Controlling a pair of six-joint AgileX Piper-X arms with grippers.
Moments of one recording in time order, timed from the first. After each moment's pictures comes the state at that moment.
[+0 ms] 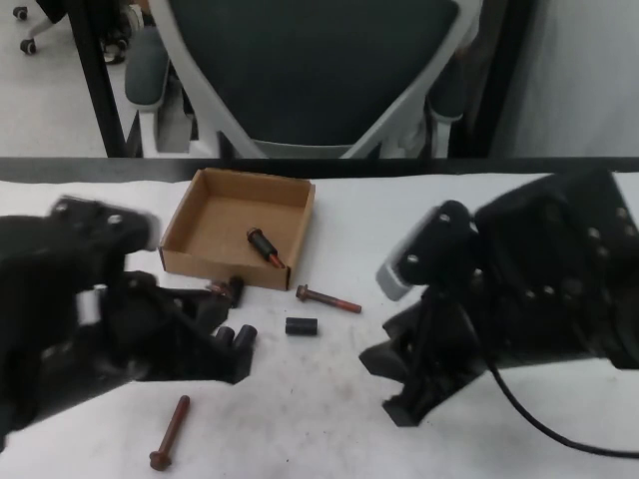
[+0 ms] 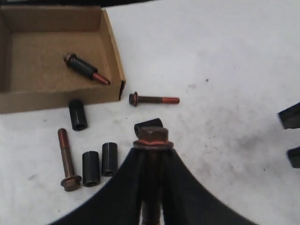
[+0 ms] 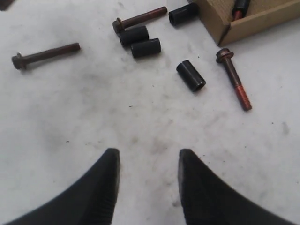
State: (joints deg) left arm -28.7 61.0 -24.6 -2.3 5.3 -7.3; right arm 36.7 84.0 -47.6 18.3 -9.8 -15.1
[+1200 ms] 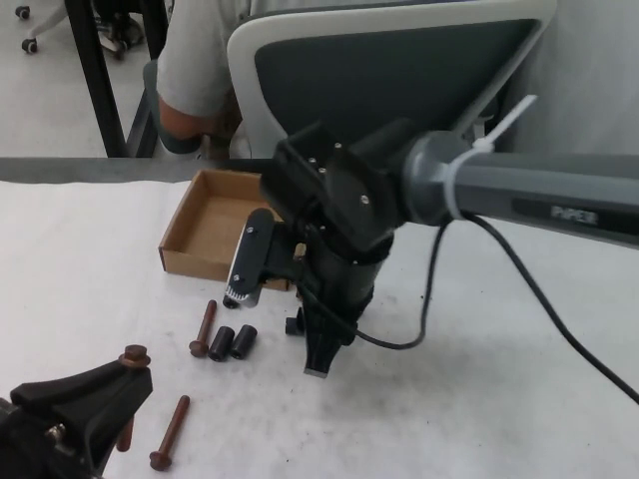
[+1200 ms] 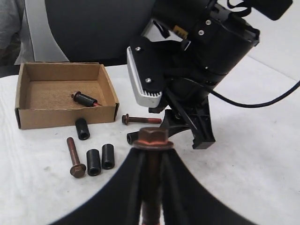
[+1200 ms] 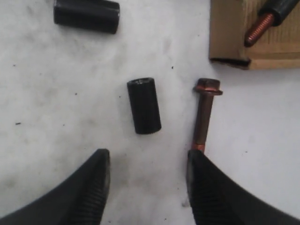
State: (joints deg) left arm -28.7 24.1 -2.7 -3.8 5.7 -7.3; right arm 41.3 116.9 -88.5 48.2 10.0 -37.0
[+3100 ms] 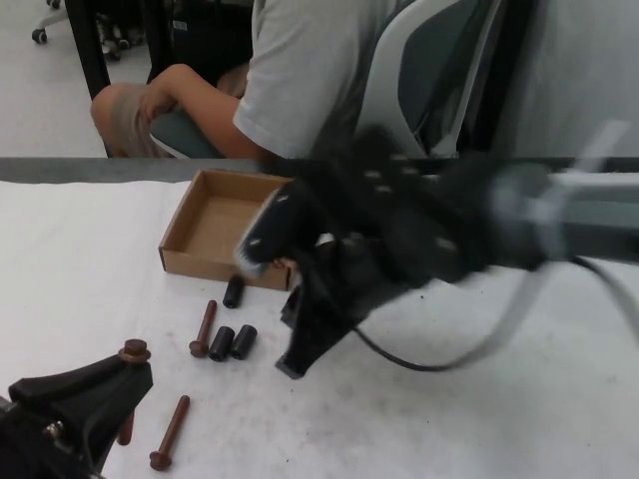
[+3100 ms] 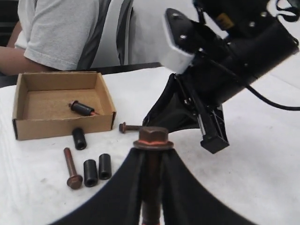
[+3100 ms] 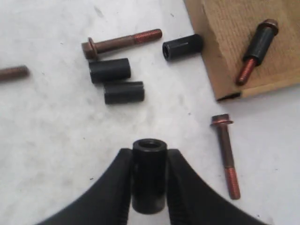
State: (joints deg) left arm -28.7 23.6 -2.7 -6.3 7.4 -7.0; right arm 41.7 105.8 -72.1 28.2 -1.2 -22.2
